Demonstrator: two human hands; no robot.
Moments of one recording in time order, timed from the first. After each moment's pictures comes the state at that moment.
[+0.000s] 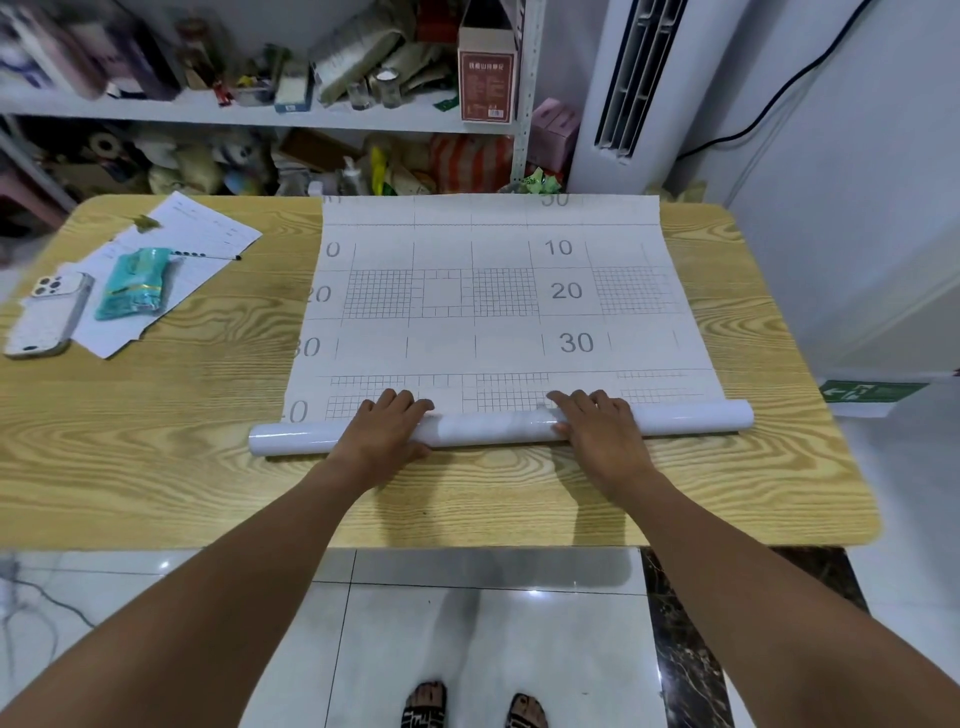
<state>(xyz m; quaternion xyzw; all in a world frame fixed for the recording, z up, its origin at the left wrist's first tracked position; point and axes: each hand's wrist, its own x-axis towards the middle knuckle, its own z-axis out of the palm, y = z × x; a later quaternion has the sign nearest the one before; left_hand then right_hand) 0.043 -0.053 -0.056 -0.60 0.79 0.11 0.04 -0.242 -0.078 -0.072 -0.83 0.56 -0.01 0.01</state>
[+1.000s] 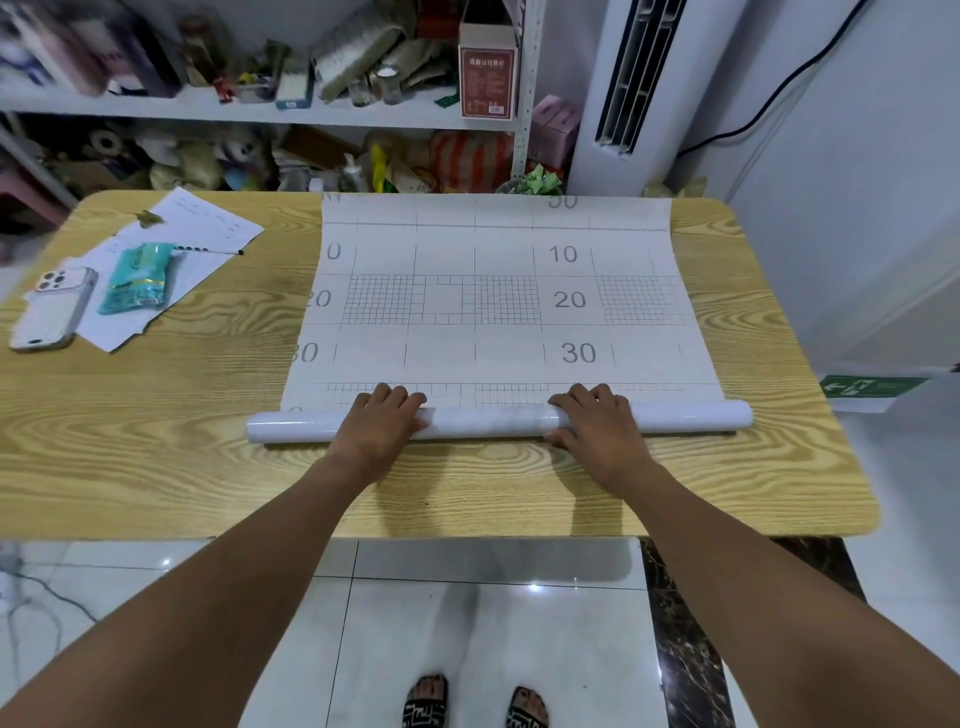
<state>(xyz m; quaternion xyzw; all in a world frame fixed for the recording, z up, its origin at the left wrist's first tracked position) 0.045 -0.043 -0.049 -0.61 0.79 0.07 0.06 -0.239 -0.074 -0.063 -0.82 0.56 0.02 0.08</state>
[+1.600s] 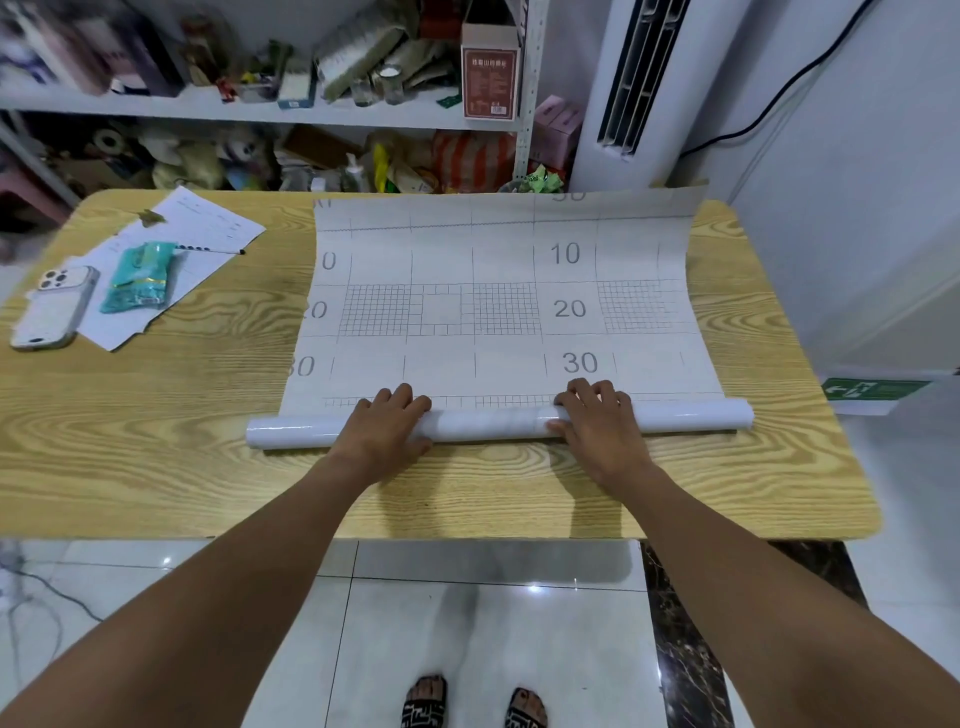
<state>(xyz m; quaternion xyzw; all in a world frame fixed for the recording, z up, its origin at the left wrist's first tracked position) 0.041 -0.046 -0.050 -0.62 0.78 0.11 0.05 -0.238 -0.074 -0.063 -0.83 0.56 -0.02 0.01</state>
